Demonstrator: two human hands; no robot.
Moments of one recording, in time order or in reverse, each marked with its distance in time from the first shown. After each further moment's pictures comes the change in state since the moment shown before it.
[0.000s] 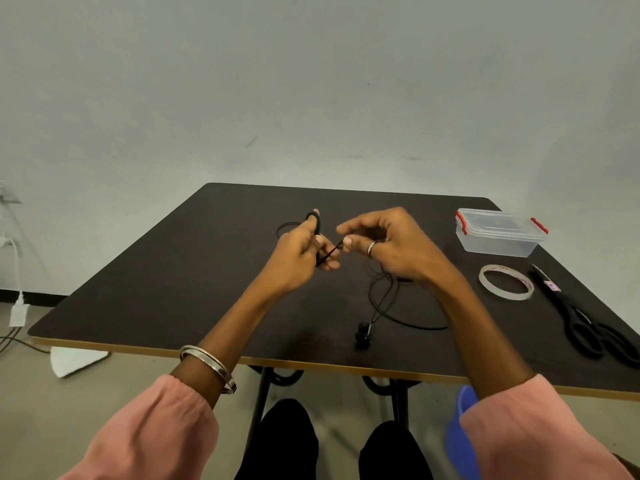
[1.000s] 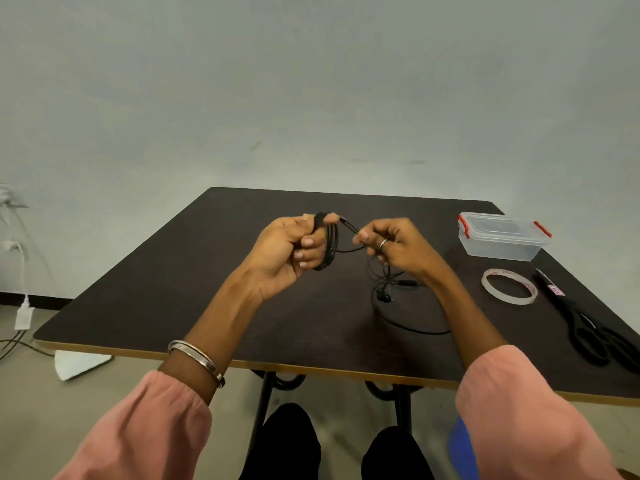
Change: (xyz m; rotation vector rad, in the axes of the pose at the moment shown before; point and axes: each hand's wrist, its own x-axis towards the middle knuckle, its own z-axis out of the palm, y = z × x) left_hand 0.003 0.020 -0.019 -0.809 -0.167 -0.193; right_hand 0.021 0.053 -0.006 0.084 0.010 0.070
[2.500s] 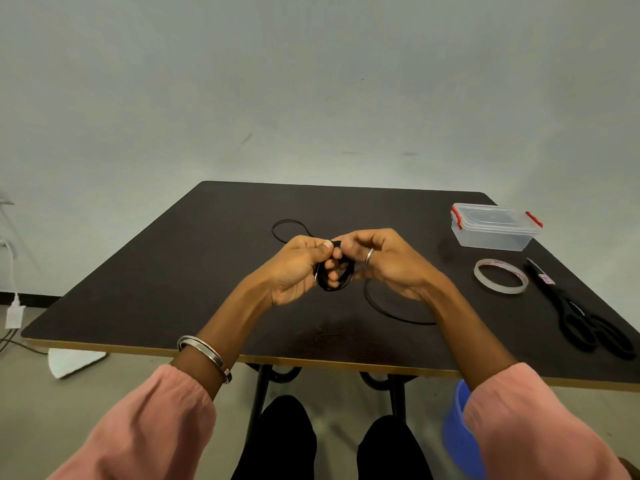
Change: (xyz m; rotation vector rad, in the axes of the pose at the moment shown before) left_hand 0.005 -0.036 0.007 0.266 0.037 -0.158; right_hand -0.029 -0.012 0.019 0.447 -0.201 0.144
